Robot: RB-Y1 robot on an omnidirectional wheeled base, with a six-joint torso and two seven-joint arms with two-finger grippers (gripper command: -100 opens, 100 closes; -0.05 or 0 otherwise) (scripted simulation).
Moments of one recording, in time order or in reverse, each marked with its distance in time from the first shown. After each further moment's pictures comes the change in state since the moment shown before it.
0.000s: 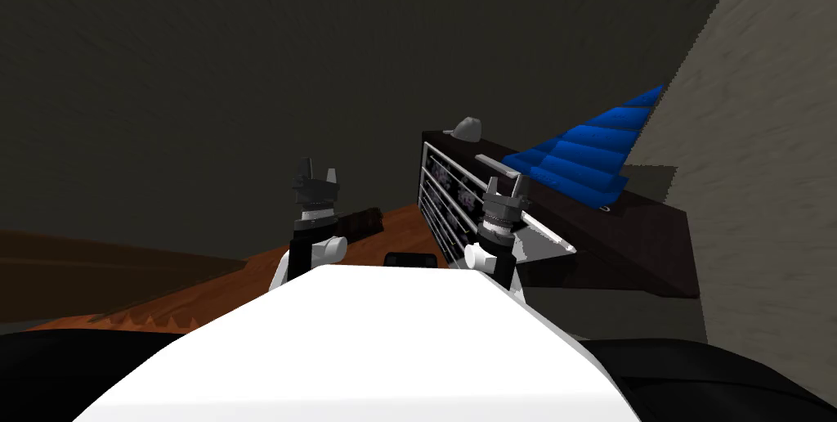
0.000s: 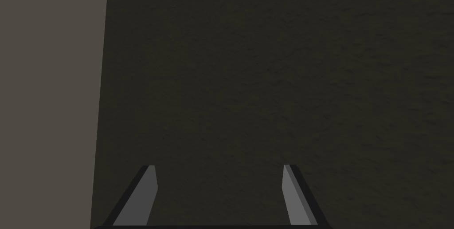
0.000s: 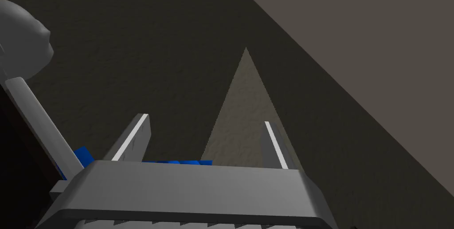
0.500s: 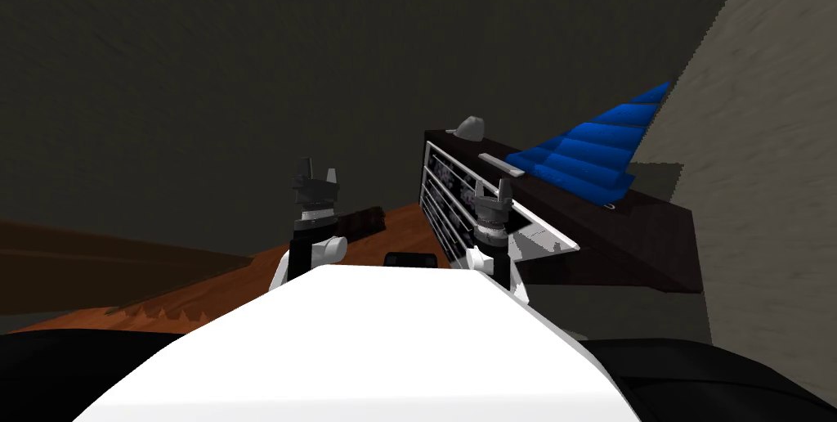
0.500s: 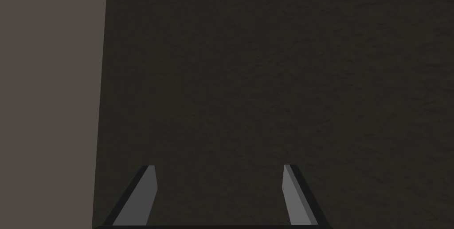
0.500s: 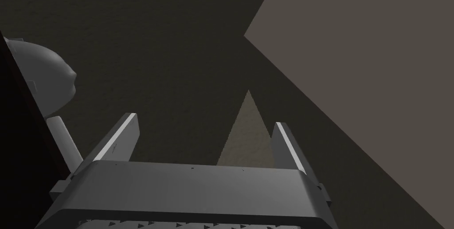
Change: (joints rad) left arm 0.000 0.000 0.000 0.000 0.000 0.000 0.000; right arm 0.003 -0.129 0.031 0.063 0.074 -0.054 -0.024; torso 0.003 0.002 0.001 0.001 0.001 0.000
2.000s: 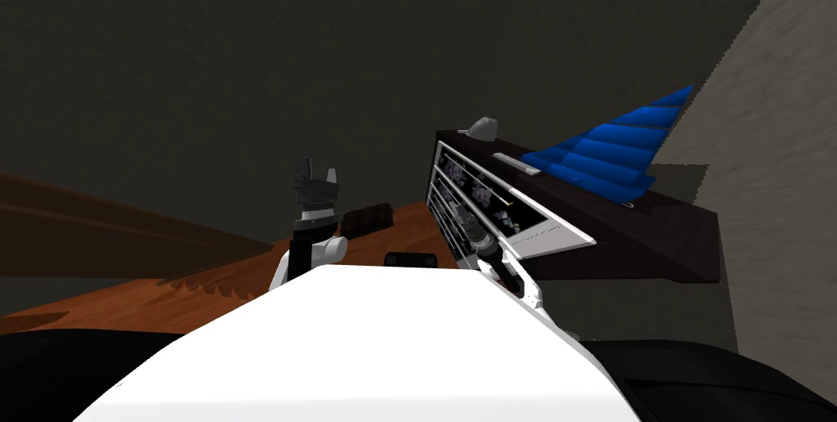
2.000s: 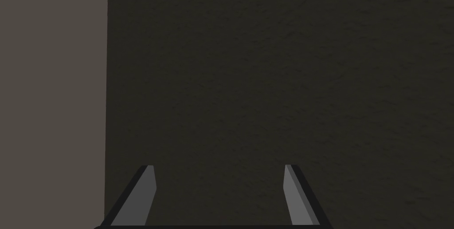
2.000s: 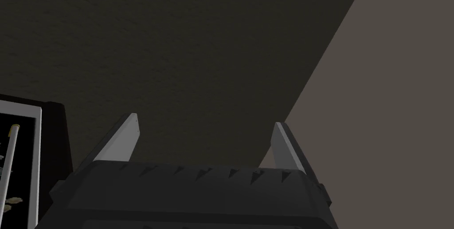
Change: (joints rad) left arm 0.000 0.000 0.000 0.000 0.000 0.000 0.000; right arm -0.032 -0.403 0.094 0.252 0.248 -0.197 -0.094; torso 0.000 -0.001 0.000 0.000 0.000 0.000
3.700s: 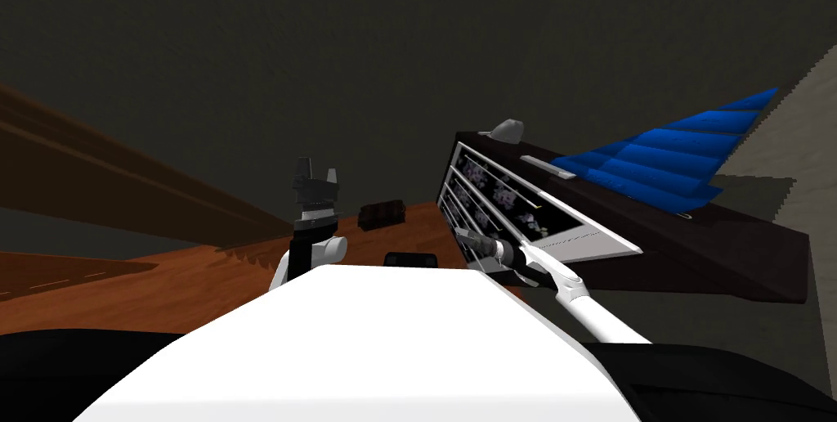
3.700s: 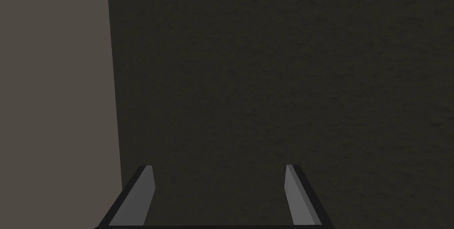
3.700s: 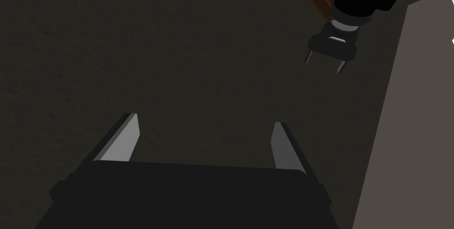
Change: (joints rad) left arm 0.000 0.000 0.000 0.000 0.000 0.000 0.000; right arm -0.062 -0.452 0.066 0.287 0.226 -0.197 -0.116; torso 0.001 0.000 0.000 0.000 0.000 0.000
